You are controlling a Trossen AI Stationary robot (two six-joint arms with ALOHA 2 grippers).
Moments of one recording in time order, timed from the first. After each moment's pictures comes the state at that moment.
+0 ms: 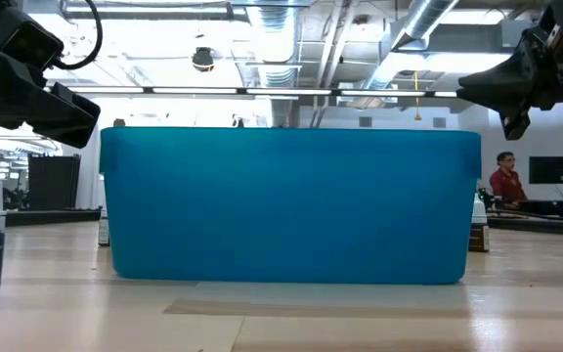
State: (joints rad) left arm -0.34 0.29 0.02 0.03 -0.14 -0.13; right arm 0.16 0.00 0.04 -0.04 0.39 0.37
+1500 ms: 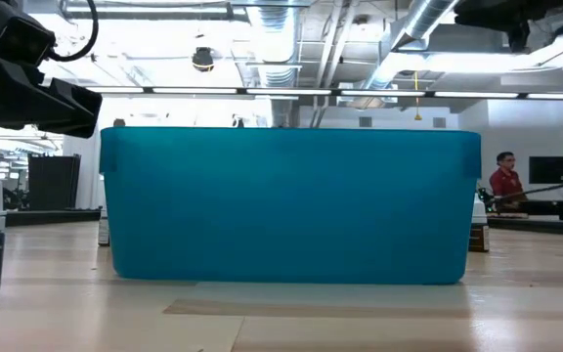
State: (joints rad) left arm -0.34 0.29 0.02 0.03 -0.14 0.04; right arm 0.09 0.36 0.64 -0.39 0.50 0.19
